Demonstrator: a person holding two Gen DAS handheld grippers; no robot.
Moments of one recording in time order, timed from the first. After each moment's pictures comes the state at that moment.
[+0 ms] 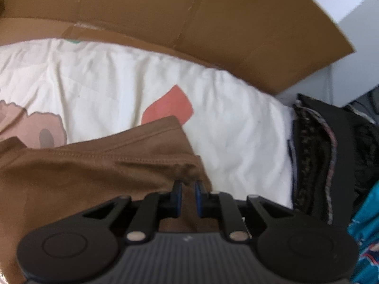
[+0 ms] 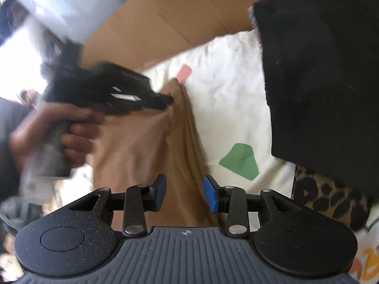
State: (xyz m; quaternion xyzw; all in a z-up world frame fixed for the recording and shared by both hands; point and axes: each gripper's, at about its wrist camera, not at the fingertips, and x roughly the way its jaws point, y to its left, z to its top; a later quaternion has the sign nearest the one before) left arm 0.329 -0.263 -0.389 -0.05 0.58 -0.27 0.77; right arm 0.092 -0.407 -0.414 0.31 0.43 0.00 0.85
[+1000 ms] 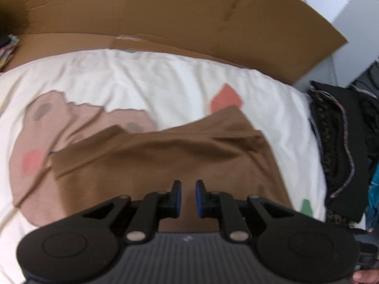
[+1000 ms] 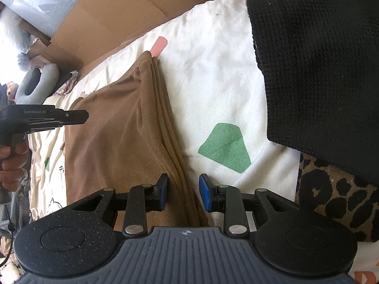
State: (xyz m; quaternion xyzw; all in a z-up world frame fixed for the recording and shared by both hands) left arm 0.320 -0.162 -0.378 0.02 0.55 -0.25 0.79; right arm 0.109 -0.414 -0.461 0.32 0.47 -0.02 0.82
